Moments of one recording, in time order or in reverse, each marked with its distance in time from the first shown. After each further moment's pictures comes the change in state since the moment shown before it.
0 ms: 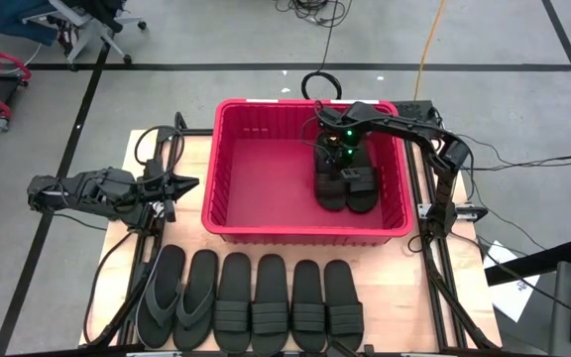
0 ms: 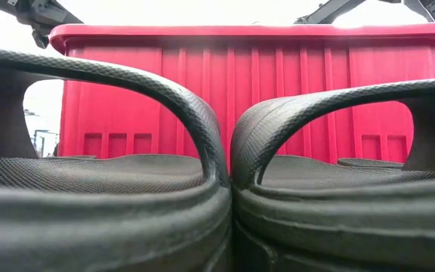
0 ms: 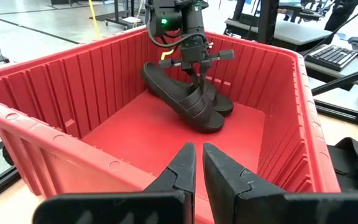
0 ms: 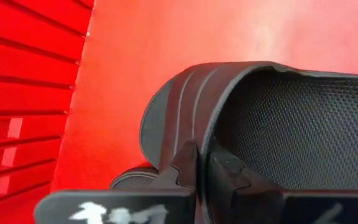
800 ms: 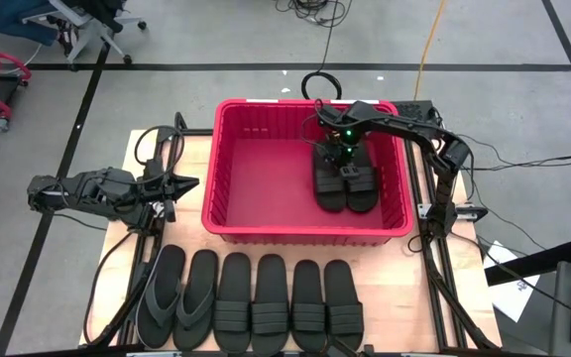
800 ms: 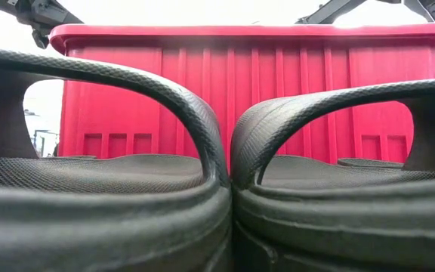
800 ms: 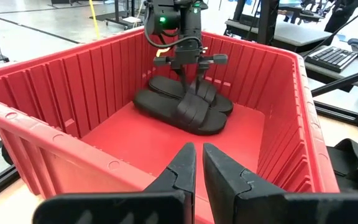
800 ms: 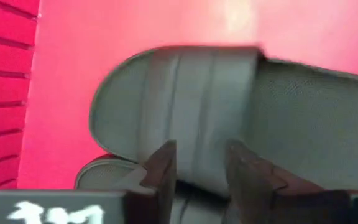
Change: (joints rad) left arm 0.000 0.000 0.000 0.001 0.000 -0.006; right arm -0.003 0.000 0.000 0.050 0.113 0.046
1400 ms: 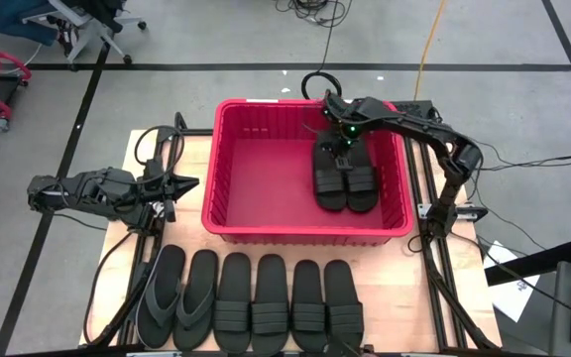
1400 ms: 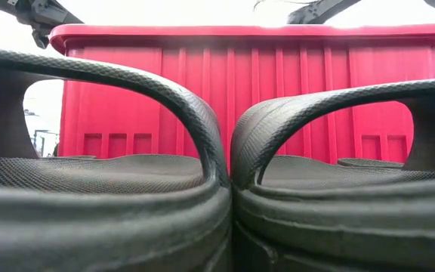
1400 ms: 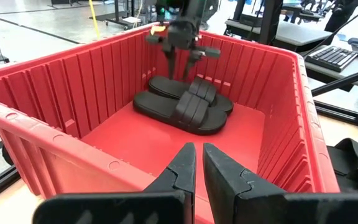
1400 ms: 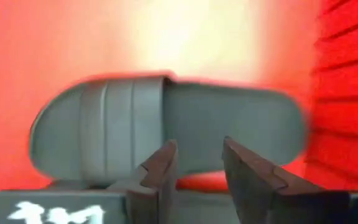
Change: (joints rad) left arm 0.000 0.000 0.000 0.000 0.000 0.003; right arm 0.000 -0.105 0.000 0.176 0.147 0.138
